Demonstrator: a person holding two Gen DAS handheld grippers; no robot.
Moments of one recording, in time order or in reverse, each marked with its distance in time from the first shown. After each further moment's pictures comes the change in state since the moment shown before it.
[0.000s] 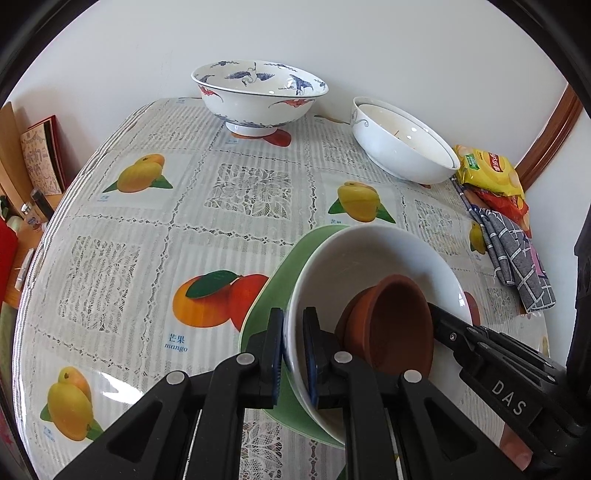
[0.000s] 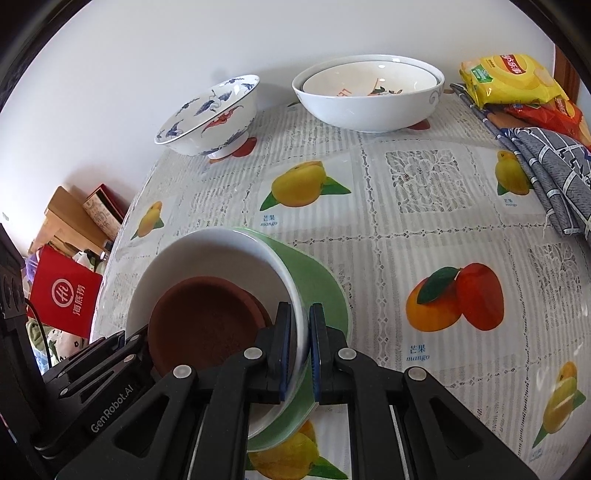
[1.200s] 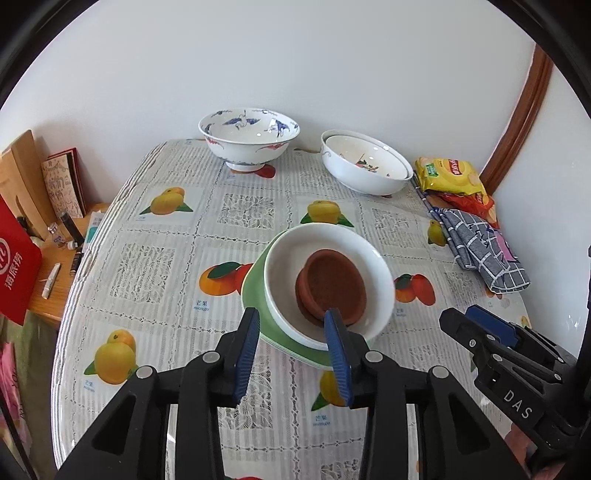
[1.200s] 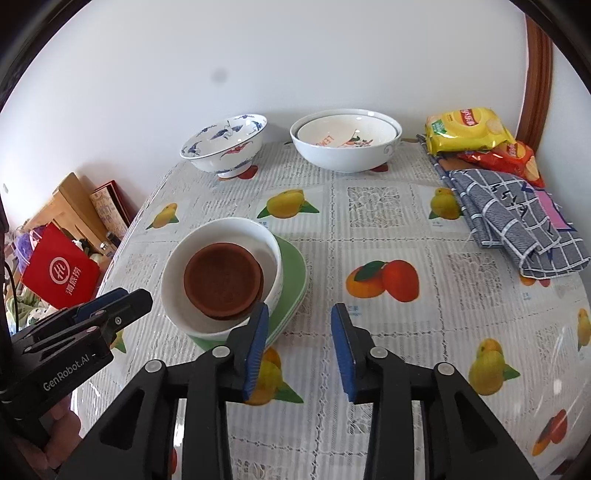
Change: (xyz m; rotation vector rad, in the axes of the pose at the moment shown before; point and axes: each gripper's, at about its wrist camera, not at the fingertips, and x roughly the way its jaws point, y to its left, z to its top) left arm -0.104 -0.024 -0.041 0.065 -0.117 0.008; right arm -0.105 -0.002 -0.051 -0.102 -0.146 -0.108
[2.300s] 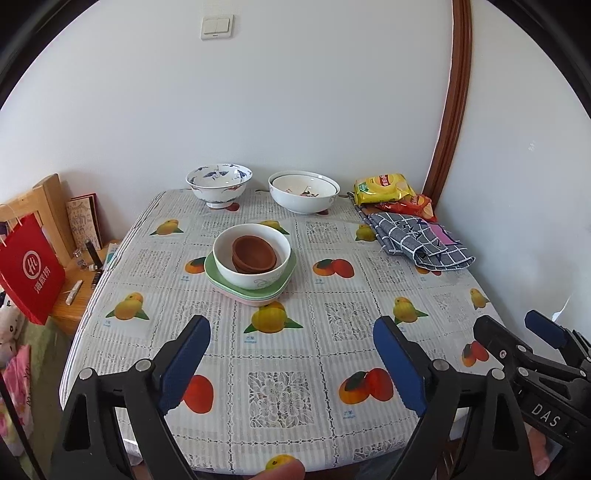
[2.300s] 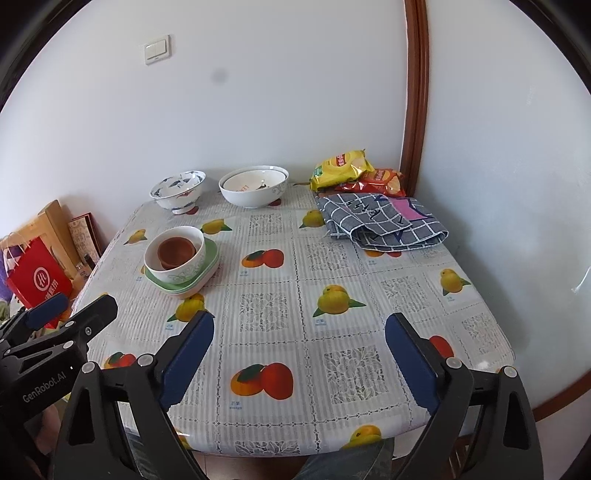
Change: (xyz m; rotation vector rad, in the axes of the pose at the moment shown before) left arm -0.143 -0.094 -0.110 0.090 -0.210 0.013; right arm -0.188 -0.063 -0.117 0.052 -0.229 -0.219
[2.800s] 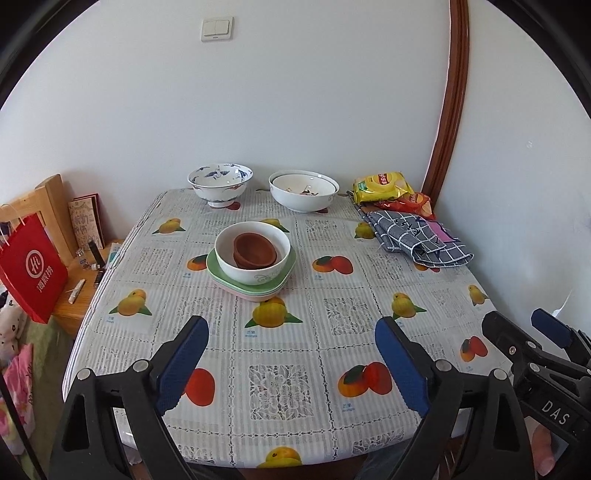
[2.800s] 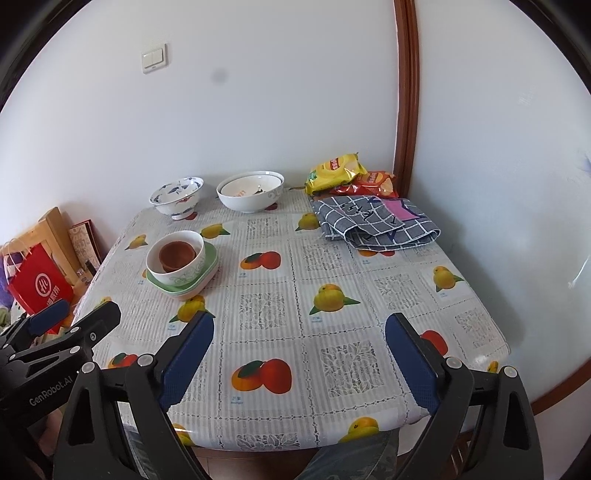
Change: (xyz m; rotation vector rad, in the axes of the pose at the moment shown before) left arm -0.008 -0.002 -0.006 0.000 0.000 0.005; right arm -0.016 -0.005 -0.006 0.021 -0.020 -0.008
